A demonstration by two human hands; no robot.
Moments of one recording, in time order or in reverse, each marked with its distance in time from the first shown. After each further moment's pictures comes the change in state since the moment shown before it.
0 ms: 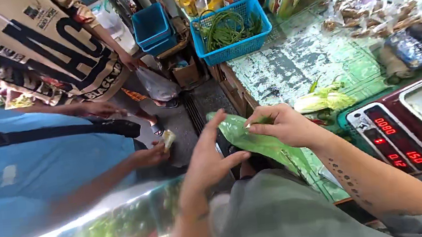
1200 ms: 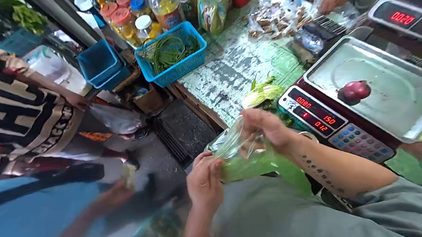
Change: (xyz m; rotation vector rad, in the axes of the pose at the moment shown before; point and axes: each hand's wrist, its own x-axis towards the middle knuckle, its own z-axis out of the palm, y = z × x) left_hand -0.041 0.022 0.107 -0.217 0.227 0.470; right_hand -0.107 0.000 -0.015 0.823 0.051 -0.050
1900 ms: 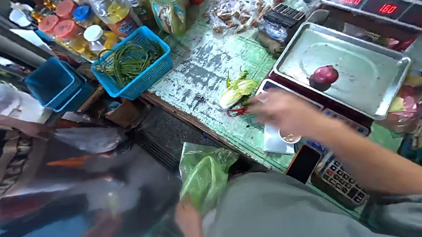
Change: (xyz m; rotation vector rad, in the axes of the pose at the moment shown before) left_hand -0.108 -0.087 -0.024 0.584 -0.015 -1.092; right_hand -0.085 -0.022 -0.086 -1.693 0.341 -0.049
